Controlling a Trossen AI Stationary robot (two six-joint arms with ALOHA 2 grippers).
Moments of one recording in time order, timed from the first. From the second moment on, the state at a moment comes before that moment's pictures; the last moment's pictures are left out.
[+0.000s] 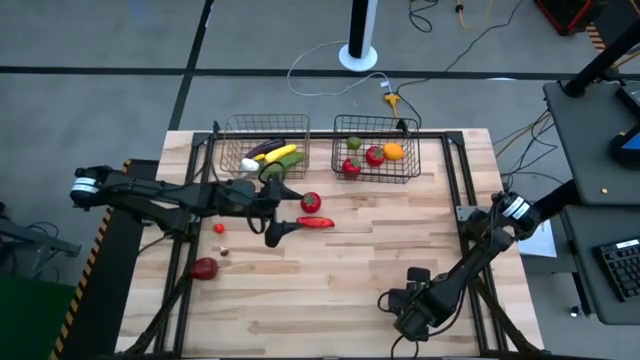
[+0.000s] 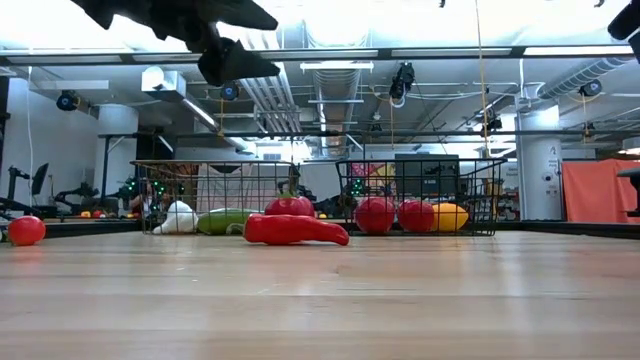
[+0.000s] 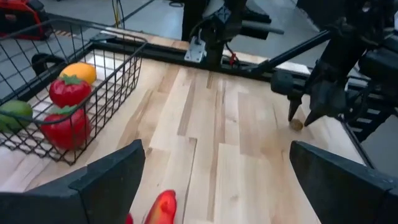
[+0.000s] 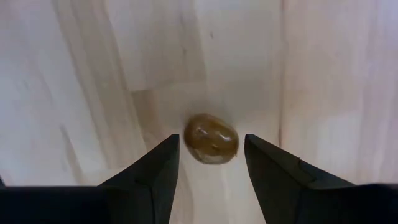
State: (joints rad) left arm -0.05 1.15 0.73 0.09 -0.10 -0.21; right arm 0.79 1.82 1.14 -0.85 0.00 0.96
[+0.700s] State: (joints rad) left arm -0.05 1.22 0.76 0.09 -0.10 -0.20; right arm 0.79 1.79 1.09 -0.79 0.05 0.97
